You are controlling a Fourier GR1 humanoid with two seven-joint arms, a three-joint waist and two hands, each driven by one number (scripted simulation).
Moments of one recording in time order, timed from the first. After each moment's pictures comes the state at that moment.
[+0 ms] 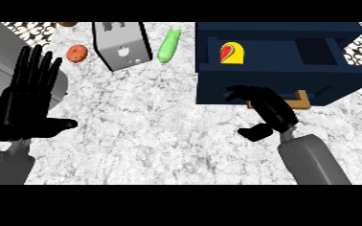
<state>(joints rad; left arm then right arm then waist) -0.17 0.56 -0.15 -1.46 0.84 0.05 -0.36 -0.31 -0.26 0.22 -1.29 0.76 0.12 -0.23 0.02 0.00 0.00</state>
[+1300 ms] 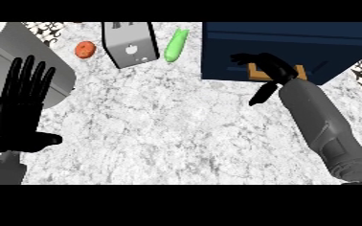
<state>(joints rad) -0.10 0.51 -0.03 -1.44 0.79 -0.15 -0.35 -0.90 -0.28 -0.02 -0.31 0.78 0.08 -0.64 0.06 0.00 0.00</state>
